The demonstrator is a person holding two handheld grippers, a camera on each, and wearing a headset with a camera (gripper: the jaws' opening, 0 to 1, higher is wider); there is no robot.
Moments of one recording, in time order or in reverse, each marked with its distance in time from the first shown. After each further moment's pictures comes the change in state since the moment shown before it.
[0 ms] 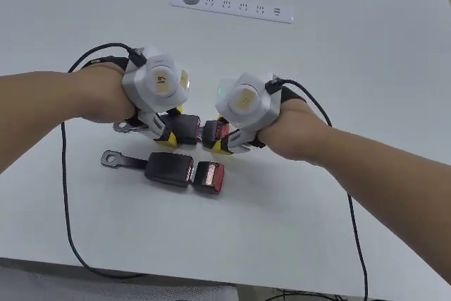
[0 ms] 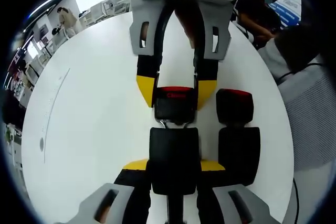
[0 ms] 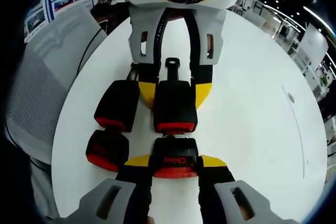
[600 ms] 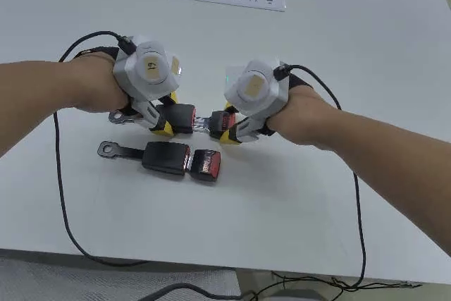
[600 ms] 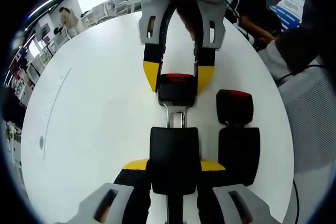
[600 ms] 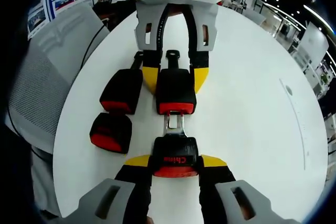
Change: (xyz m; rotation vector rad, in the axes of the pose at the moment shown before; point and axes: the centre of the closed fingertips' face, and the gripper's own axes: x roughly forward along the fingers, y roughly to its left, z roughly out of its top) left arm 0.001 0.001 -0.002 -0.015 -0.015 0.002; right arm -0.015 0.002 -0.029 0.012 0.015 0.014
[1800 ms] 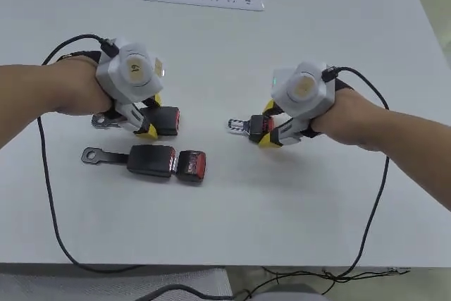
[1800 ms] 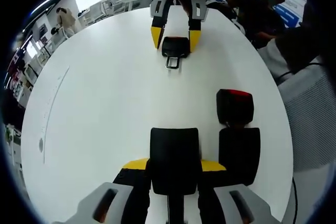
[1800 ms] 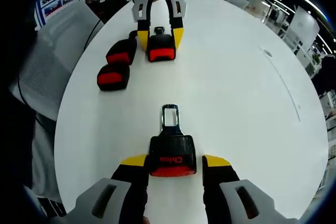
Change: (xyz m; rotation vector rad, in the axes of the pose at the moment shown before) left arm 0.001 0.000 0.002 0.015 0.033 -0.012; right arm -0.046 -0.009 -0.085 0.102 0.063 -0.057
